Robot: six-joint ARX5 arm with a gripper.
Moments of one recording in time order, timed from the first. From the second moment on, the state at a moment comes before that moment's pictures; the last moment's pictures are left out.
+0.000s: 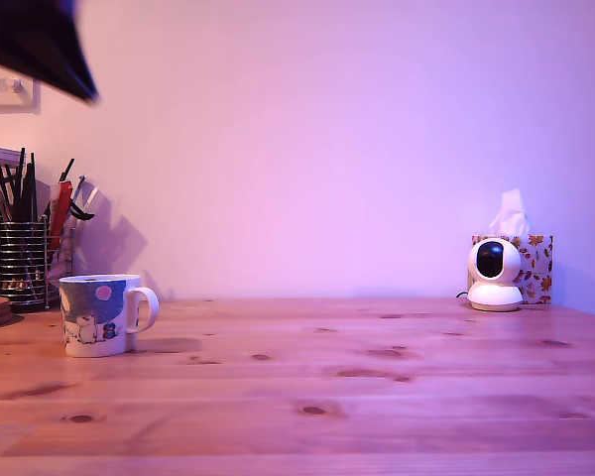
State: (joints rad) arm -0.39 0.96 0.89 -0.40 0.02 -0.16
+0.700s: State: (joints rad) arm -0.41 0.36 0.63 -0.51 0.02 -0.18
